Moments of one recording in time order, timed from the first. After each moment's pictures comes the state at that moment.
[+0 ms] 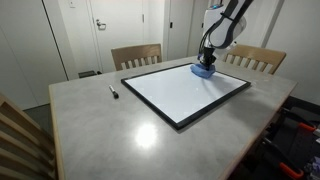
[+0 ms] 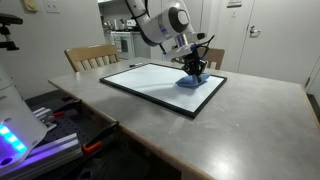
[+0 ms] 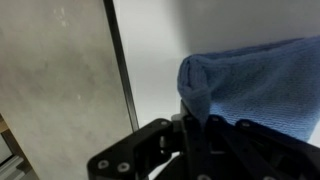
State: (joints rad) arm 0.12 0.64 -0.41 -2.02 -0.31 2.82 0.17
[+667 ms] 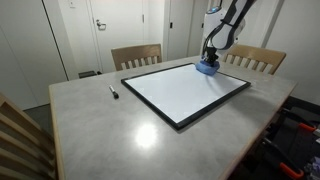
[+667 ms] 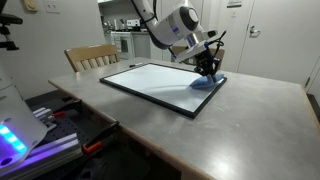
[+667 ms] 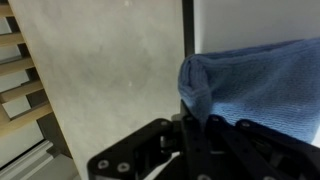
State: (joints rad) arm 0.15 0.73 -0.53 -1.92 -0.39 2.80 0.20
